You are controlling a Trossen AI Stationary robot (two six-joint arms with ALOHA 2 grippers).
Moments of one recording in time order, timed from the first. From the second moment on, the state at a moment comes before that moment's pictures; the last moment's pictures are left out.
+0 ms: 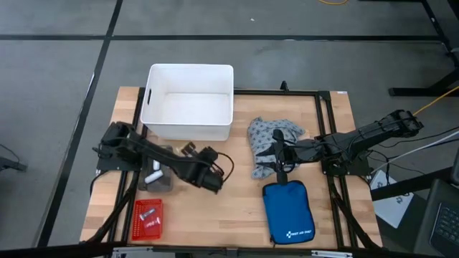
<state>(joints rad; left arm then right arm) -0.35 1.79 1.37 -1.08 -0.71 -1.10 0.33 1.13 0.79 -0.06 0.27 0.09</state>
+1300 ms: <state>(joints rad) -0.09 1.79 0.94 -1.07 -0.67 -1.32 0.33 1.13 0.79 -0.06 0.23 0.10</state>
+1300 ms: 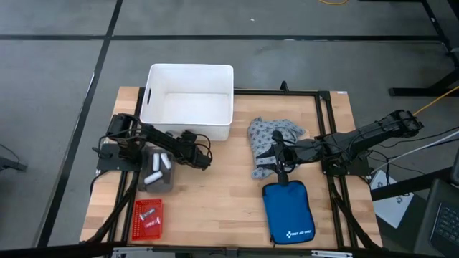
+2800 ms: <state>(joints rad) -0.32 1.79 1.34 -1.01 -0.42 -1.01 0.33 1.13 0.79 -0.08 0.22 0.10</state>
